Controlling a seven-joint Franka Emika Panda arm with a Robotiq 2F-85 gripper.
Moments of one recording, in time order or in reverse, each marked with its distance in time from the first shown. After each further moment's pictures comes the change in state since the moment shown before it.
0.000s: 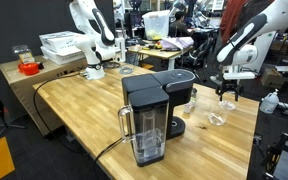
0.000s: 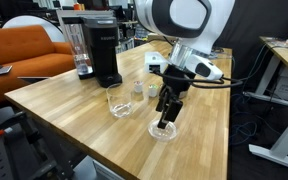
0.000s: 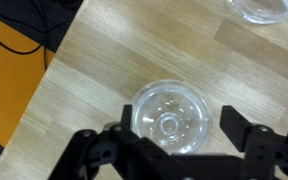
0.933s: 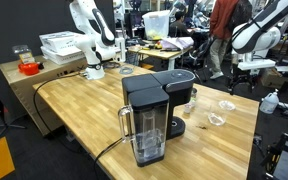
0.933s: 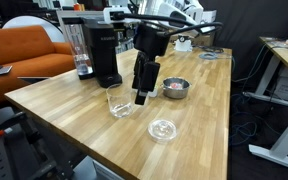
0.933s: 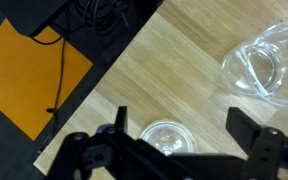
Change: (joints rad) arm 0.063 -0.356 -0.005 -0.286 -0.165 -0.029 -0.002
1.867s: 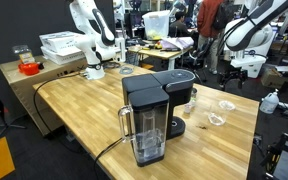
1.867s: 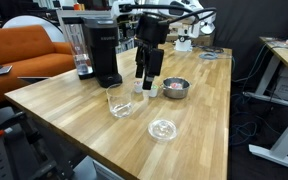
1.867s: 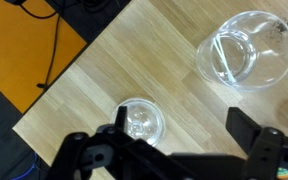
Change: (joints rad) arm 0.038 0.005 0.034 0.057 -0.024 0.016 -0.010
